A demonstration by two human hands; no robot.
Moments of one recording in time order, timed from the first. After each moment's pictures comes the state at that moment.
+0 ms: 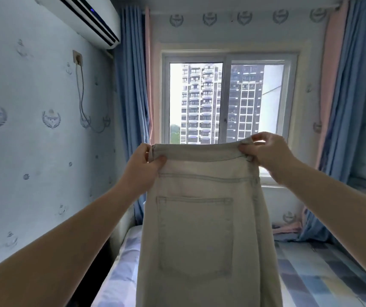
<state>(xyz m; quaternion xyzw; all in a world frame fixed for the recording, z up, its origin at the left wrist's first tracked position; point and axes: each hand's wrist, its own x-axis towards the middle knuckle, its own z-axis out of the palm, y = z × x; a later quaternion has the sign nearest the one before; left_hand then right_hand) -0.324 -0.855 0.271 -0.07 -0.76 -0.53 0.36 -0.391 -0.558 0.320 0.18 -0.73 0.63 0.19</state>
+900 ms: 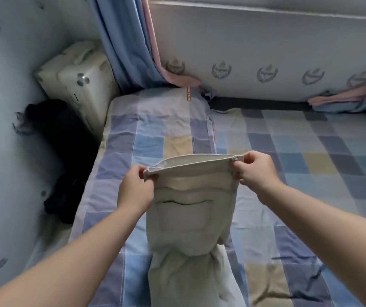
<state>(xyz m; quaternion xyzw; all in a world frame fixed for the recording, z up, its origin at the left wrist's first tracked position) -0.722 -1.082 -0.345 0.24 -0.83 -0.49 0.06 -0.800 -0.815 -0.302 -0.12 -0.85 0.51 -0.05</state>
